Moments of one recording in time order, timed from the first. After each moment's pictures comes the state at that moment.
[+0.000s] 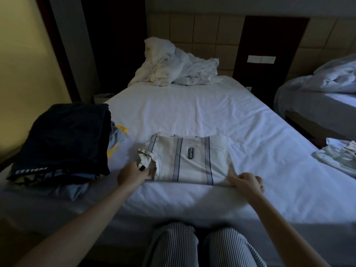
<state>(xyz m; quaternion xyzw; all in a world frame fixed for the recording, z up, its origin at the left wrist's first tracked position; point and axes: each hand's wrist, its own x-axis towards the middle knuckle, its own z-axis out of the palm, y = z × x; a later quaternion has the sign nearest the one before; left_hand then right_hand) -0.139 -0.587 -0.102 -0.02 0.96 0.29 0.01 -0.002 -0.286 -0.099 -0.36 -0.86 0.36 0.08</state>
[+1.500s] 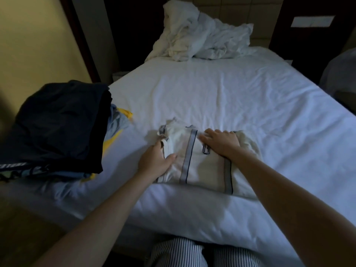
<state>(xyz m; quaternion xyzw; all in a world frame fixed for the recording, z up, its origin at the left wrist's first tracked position) -0.176 -0.530 -0.112 0.07 0.96 0.28 -0.02 -0.187 -0.308 -0.089 -0.06 -1.00 0.05 -0.02</state>
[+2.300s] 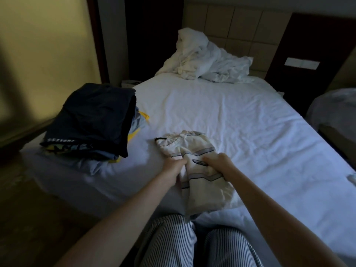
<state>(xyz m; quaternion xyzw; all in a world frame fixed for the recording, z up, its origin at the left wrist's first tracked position) -0.103 -0.519 -0.087 -0.14 0.68 0.70 0.13 -0.092 -0.362 -0.067 -0.24 -0.87 0.42 -0.02</state>
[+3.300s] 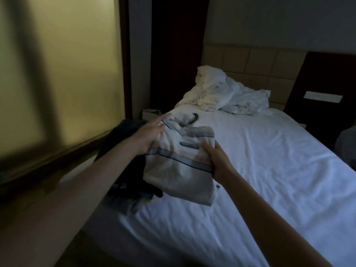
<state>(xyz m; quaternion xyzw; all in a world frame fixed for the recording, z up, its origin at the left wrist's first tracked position) -0.192 -0.694 0.073 0.10 0.72 0.69 0.02 -0.148 -0.500 0.033 0.00 -0.62 0.78 0.04</state>
